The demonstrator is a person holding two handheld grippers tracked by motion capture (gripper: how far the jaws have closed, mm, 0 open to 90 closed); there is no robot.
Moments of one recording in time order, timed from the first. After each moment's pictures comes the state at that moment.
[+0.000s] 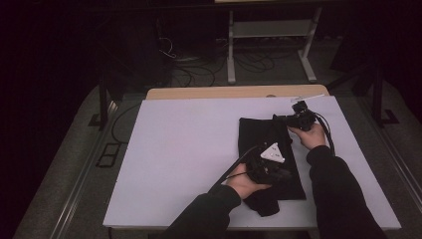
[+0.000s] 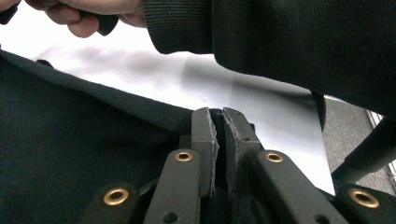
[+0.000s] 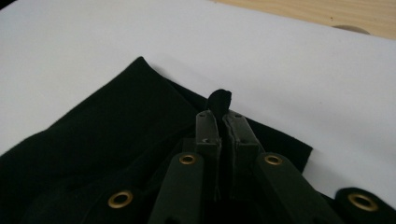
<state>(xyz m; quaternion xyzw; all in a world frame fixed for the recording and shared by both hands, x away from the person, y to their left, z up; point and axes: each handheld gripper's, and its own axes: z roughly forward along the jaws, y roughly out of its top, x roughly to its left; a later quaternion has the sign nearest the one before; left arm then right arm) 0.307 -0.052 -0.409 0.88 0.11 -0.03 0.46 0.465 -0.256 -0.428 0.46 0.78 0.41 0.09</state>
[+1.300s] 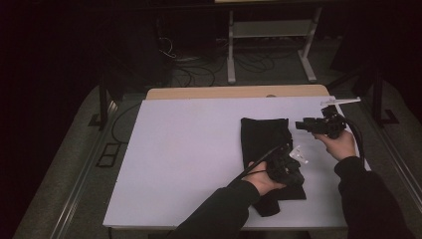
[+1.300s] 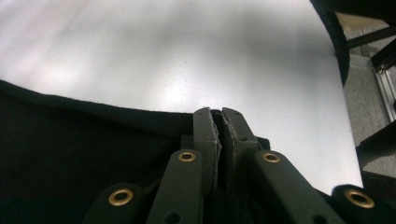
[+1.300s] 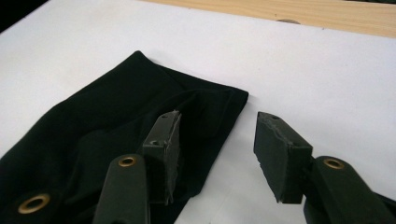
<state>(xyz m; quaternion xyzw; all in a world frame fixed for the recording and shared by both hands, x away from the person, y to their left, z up) 0.313 -0.109 -0.420 0.92 0.08 -0.03 0.38 0.414 -0.318 -0.400 0.49 0.75 0.43 0.10</state>
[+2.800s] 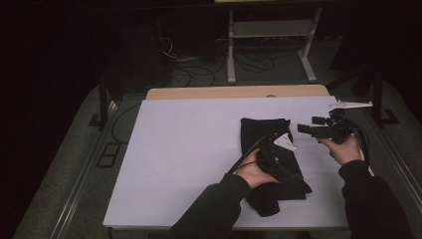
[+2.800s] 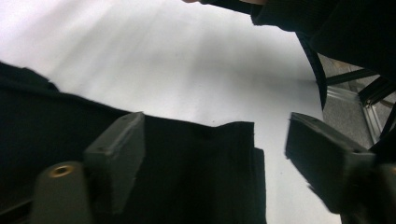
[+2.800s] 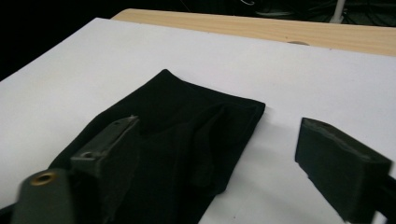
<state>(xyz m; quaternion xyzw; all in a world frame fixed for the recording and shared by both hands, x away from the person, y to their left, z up) 0.327 -0.072 -0.392 0.89 0.12 -0.04 0.43 0.390 -0.321 -0.387 0.47 0.74 0.47 0.11</state>
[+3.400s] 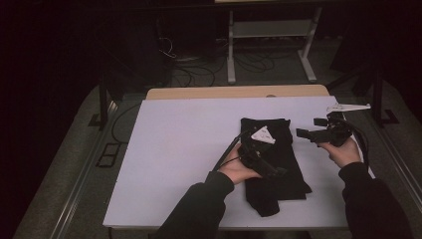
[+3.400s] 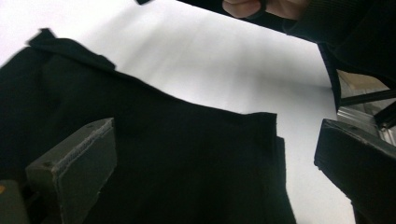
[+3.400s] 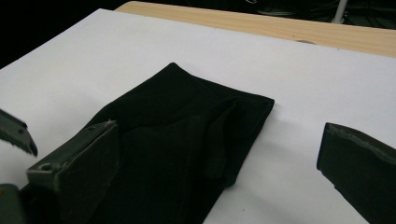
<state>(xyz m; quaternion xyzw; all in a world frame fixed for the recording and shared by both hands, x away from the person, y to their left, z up) 0.336 -0.025 -0.385 0.87 0.16 -0.01 0.46 0.380 -0.312 -0.385 0.46 0.75 0.46 0.12</state>
